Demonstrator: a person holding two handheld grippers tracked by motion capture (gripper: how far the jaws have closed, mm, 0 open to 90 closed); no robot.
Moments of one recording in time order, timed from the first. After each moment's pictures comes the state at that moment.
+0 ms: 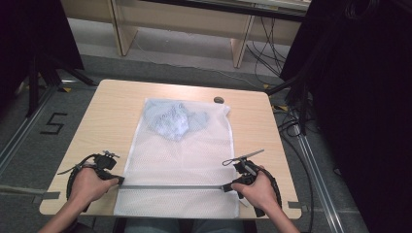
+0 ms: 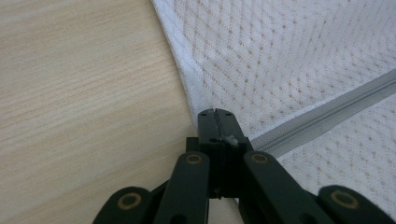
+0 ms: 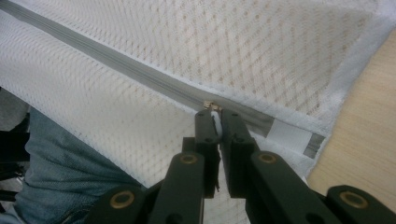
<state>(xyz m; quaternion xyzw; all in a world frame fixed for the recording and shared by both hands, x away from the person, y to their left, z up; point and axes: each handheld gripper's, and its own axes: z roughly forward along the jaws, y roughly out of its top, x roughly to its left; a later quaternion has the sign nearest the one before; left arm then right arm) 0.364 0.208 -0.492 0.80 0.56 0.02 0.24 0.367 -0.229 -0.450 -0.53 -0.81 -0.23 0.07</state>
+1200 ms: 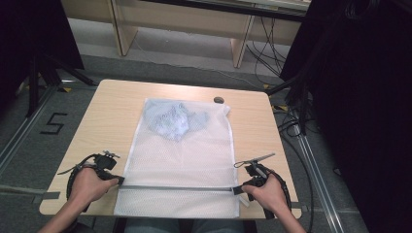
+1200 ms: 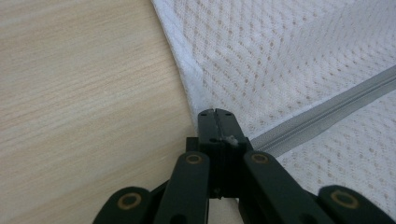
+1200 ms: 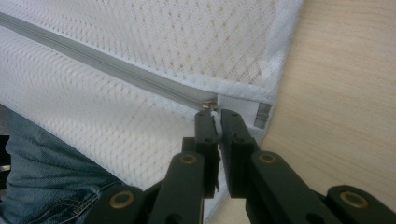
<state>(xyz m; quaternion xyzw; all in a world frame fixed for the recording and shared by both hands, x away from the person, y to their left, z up) 0.364 0.208 -0.491 0.80 0.55 0.02 0.23 0.365 -0.262 -0.460 -0.58 -0.78 -0.20 0.10</state>
